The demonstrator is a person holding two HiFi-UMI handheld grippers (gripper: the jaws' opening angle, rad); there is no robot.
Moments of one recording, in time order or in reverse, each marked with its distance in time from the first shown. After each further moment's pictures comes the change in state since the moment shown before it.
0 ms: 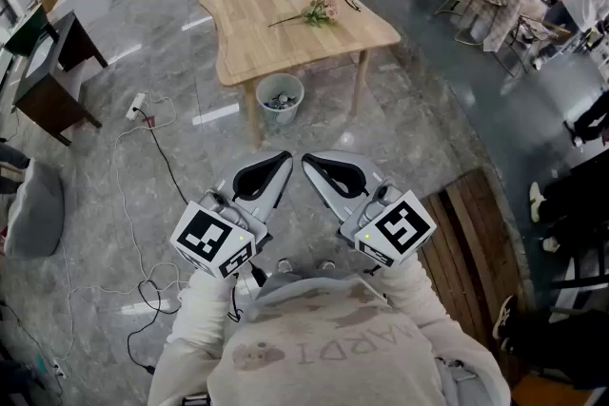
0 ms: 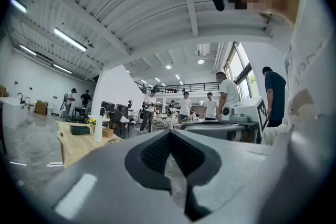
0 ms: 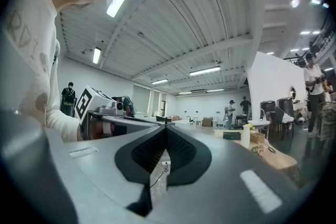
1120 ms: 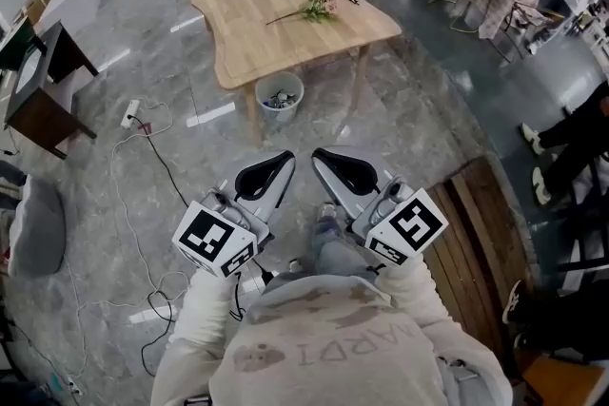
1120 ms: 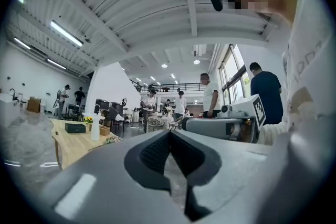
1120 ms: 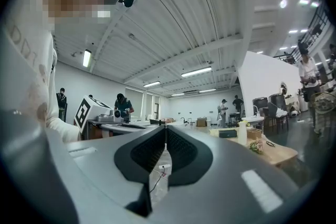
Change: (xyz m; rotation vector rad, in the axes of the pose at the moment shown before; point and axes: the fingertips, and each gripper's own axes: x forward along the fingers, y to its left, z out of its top) left arm -0.009 0.045 -0.018 -0.006 0.014 -0.070; right arm 0.035 -0.012 -0.010 0.069 -0.035 -0.076
